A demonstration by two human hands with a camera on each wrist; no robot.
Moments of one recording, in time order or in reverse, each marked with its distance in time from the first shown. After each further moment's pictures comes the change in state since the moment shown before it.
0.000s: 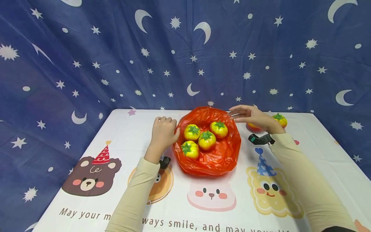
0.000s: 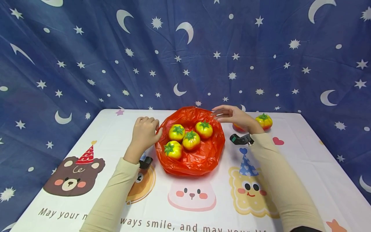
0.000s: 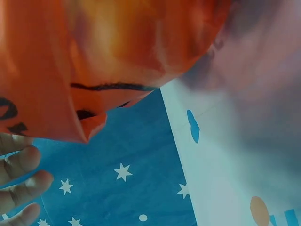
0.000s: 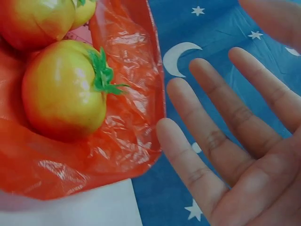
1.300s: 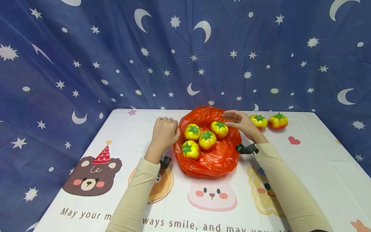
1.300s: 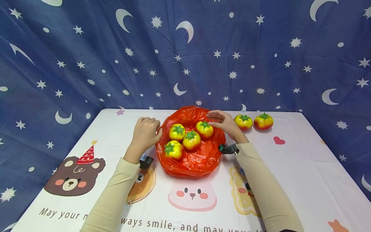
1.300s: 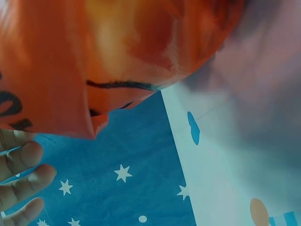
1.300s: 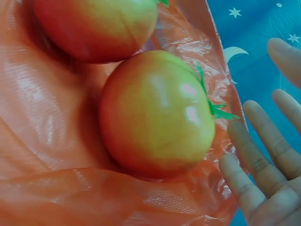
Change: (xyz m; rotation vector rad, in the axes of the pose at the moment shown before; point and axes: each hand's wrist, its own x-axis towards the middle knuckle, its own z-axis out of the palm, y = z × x) left_hand 0.000 0.001 -0.001 -0.027 -0.050 0.016; right_hand 0.020 0.039 0.046 0.103 0.235 -0.068
